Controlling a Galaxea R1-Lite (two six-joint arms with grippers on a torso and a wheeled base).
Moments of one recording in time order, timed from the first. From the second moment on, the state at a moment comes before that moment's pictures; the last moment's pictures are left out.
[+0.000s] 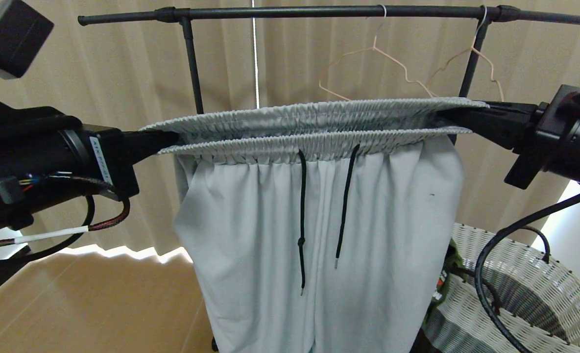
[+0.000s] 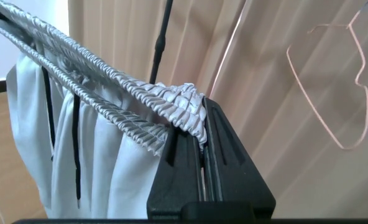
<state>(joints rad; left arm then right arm) -0.55 1.25 -0.96 -0.17 0.09 -0.04 0.47 1.31 -0.91 -0.44 0.21 -0.13</state>
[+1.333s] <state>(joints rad) -0.50 1.31 -0.98 -0.17 0.09 -0.02 0.47 1.32 -0.84 -0.46 0.21 -0.14</state>
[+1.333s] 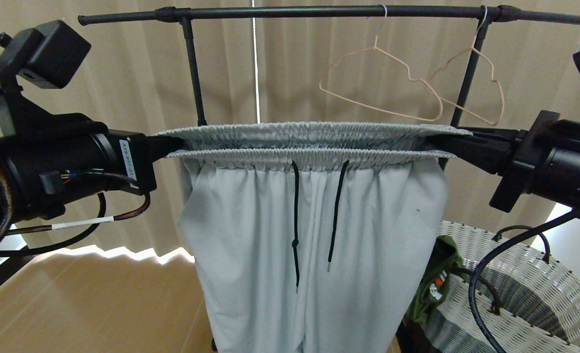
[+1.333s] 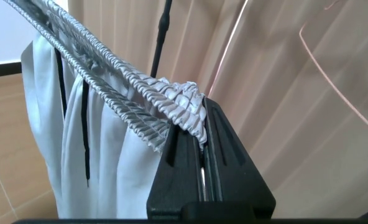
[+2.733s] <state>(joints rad) -0.28 1.21 -0.79 -0.25 0.21 0.04 0.27 1.17 -0.74 -0.21 0.13 -0.15</state>
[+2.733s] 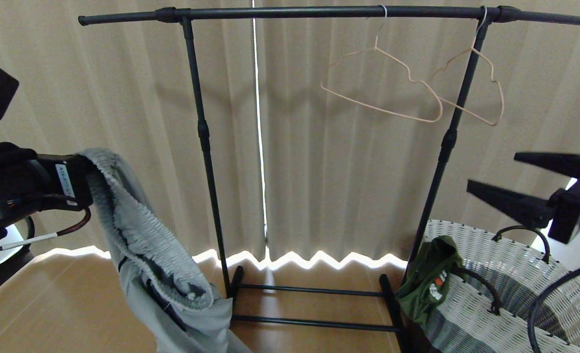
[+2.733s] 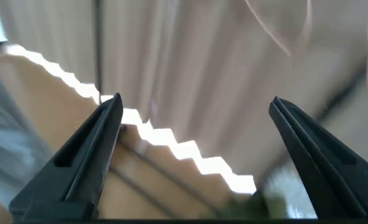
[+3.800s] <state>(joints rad) -0.23 1.11 -0.44 -0.65 0.21 0.10 0.00 1.06 -0.65 -0.20 -0.16 -0.33</state>
